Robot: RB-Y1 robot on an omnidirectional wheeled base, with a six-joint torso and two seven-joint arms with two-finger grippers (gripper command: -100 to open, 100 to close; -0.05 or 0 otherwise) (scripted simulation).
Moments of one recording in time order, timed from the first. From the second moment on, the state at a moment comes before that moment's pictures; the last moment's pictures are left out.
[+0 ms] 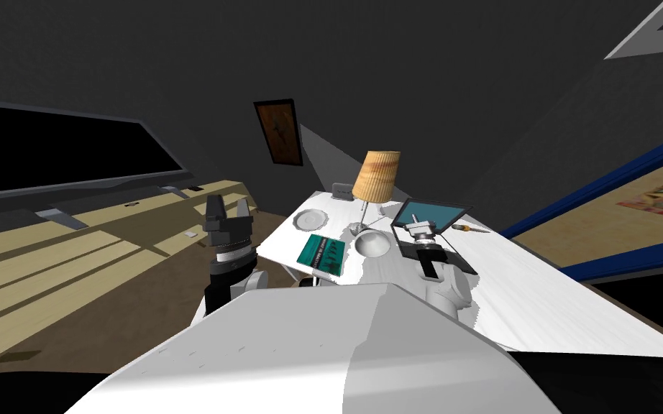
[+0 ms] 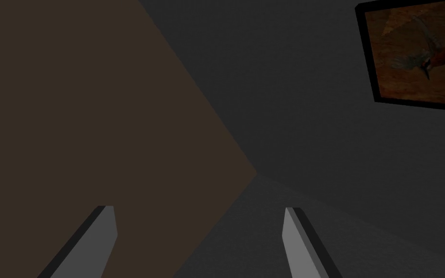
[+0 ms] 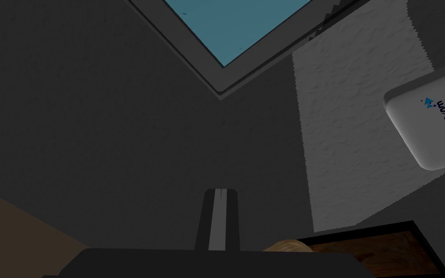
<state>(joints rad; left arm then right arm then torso) 0.55 -0.01 0.01 -2.36 -0.03 -0.62 -0.09 0.12 -0.11 -0.75 -1.65 0.97 -0.61 1.23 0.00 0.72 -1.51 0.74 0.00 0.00</state>
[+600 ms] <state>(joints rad) 0.55 -0.01 0.01 -2.36 -0.03 -0.62 -0.09 0.12 -0.08 -0.75 -1.67 0.97 -0.61 1.26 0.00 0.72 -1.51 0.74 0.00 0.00</state>
